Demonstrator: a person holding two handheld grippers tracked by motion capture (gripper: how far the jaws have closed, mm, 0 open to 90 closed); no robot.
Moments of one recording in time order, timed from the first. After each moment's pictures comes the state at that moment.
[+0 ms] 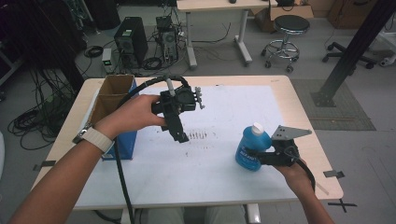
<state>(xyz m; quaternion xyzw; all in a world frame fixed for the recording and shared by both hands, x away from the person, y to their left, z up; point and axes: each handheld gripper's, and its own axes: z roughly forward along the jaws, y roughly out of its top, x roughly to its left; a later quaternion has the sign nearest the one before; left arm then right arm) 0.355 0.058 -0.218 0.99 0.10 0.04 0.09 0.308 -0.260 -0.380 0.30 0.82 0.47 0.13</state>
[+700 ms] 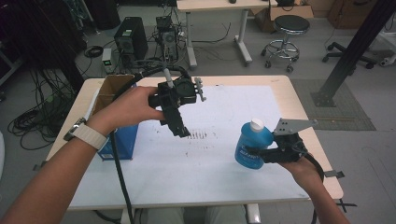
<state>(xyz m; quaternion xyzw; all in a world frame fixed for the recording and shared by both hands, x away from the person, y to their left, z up) 0.342 0.056 -0.183 0.99 0.09 0.06 0.11 0.299 -0.252 -0.330 0.24 0.84 0.47 0.11</state>
